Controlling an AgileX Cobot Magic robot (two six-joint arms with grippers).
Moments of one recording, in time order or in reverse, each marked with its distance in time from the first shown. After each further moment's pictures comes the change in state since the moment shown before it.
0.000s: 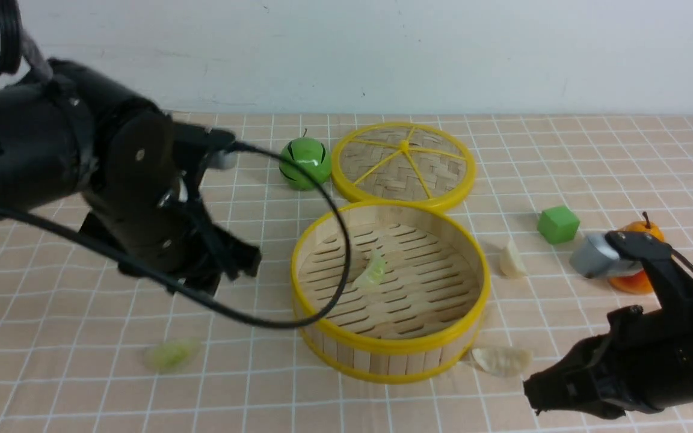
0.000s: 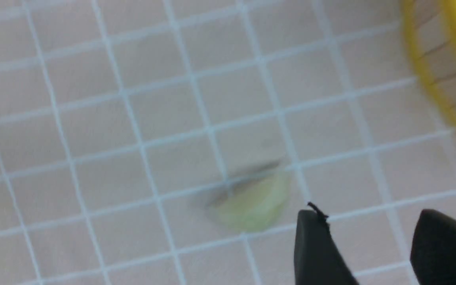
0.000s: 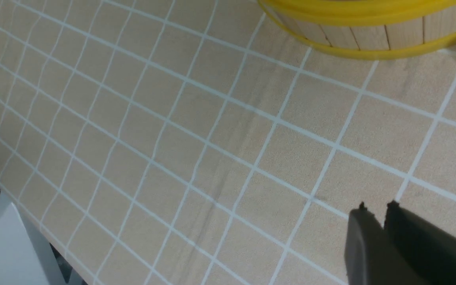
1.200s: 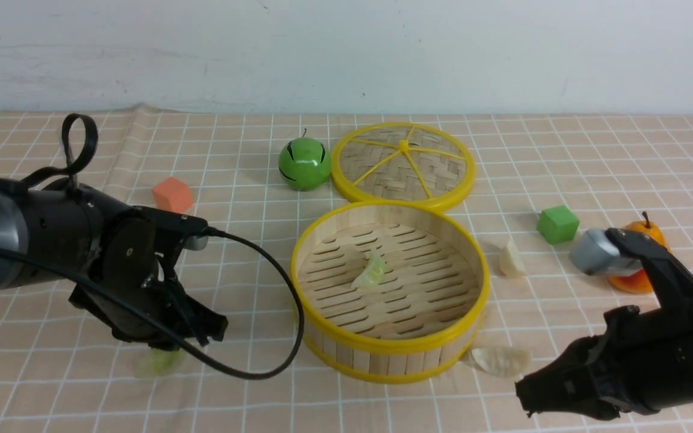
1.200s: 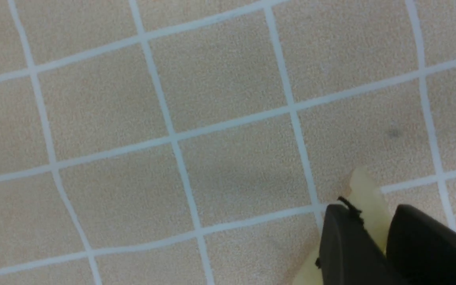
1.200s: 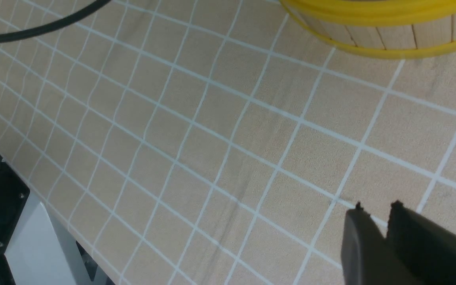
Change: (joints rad) right arm 0.000 0.000 0.000 0.044 0.030 -0.008; left arm 0.098 0.149 0.140 0.016 -0.252 0.042
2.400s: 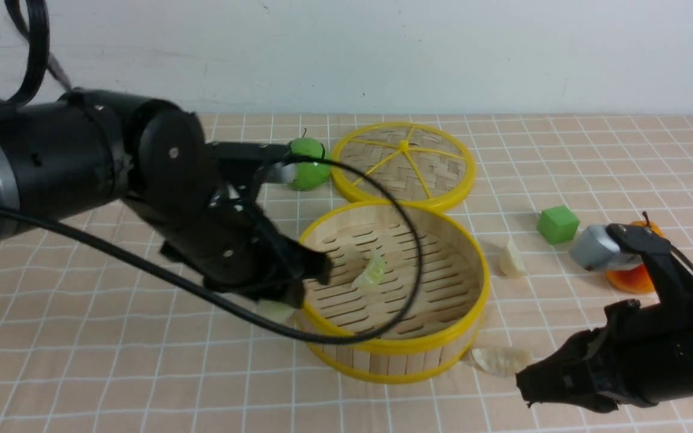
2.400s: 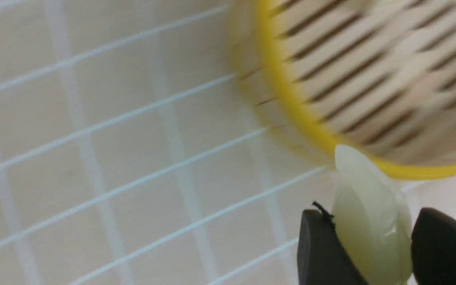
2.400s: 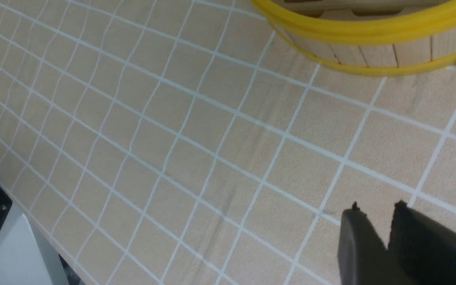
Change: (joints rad) right arm 0.000 0.000 0.000 0.000 -0.043 -0.022; left arm -0.248 -0.118 -0.281 -0.356 0.217 0.146
